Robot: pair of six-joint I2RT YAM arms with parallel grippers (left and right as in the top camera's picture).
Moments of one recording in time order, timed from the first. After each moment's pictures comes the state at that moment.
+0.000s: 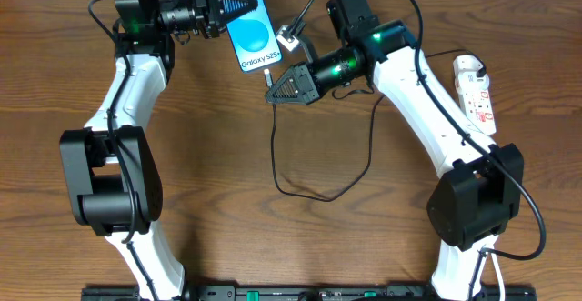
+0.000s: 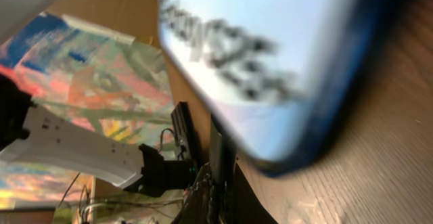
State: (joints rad) left arm 0.04 2.01 1.53 0.57 1.44 -1.34; right arm 0.44 2.01 1.85 -0.97 -1.09 -0.06
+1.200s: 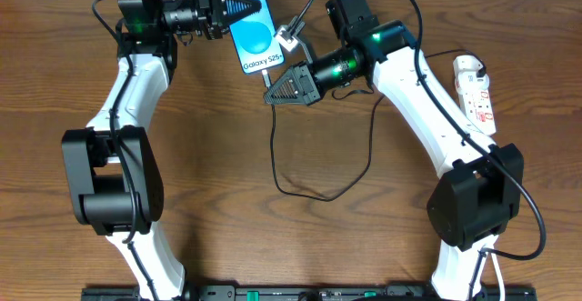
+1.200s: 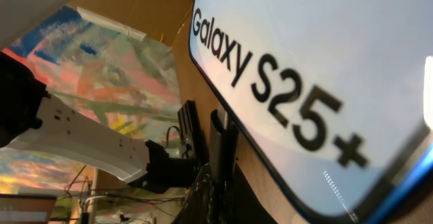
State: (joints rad) left arm 0.03 2.01 1.53 0.57 1.46 -1.34; right arm 0.44 2.01 1.85 -0.97 -1.13 -0.09
